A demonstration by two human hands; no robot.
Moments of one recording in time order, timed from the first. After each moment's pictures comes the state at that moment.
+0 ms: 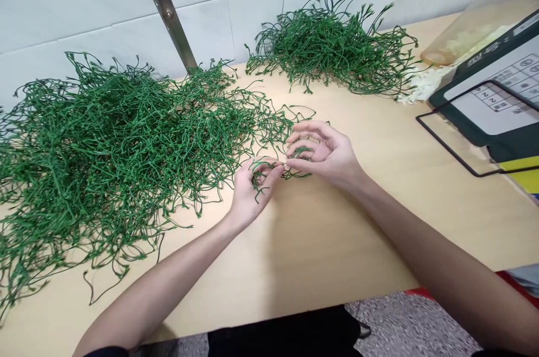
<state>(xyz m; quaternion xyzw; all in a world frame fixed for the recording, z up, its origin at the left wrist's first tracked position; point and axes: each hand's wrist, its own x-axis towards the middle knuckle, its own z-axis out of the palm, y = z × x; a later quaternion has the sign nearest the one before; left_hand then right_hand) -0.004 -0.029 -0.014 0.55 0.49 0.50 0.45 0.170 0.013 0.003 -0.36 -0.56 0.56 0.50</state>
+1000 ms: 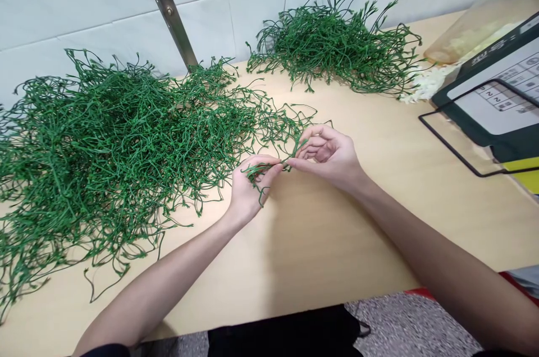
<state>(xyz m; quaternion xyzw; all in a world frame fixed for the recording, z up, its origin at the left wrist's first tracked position) -0.005 -0.029 -0.006 0.52 0.49 0.53 0.45 0.166 0.010 0.003 -0.39 -0.57 0.54 0.49</state>
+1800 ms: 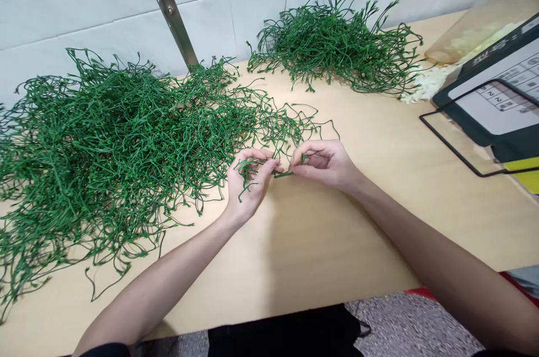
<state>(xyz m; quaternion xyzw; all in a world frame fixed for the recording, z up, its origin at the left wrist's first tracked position) -0.002 -0.026 -0.011 0.39 0.39 0.63 0.54 0.172 0.009 0.002 -0.34 -0.62 0.58 0.40</state>
